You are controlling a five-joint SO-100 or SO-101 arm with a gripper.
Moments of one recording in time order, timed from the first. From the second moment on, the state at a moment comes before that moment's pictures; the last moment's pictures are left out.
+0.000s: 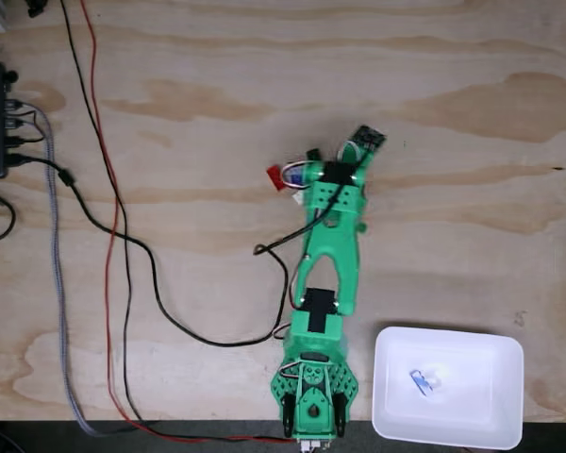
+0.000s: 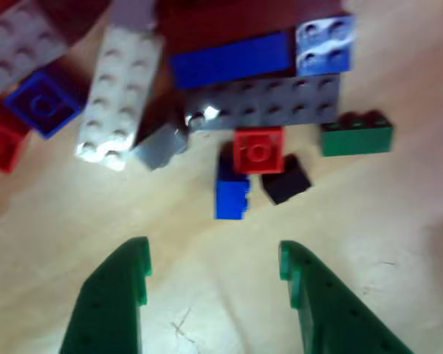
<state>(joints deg) 2.2 81.3 91.9 83.6 -64.6</state>
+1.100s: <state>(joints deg) 6.0 90.0 113.6 62.9 -73.5</state>
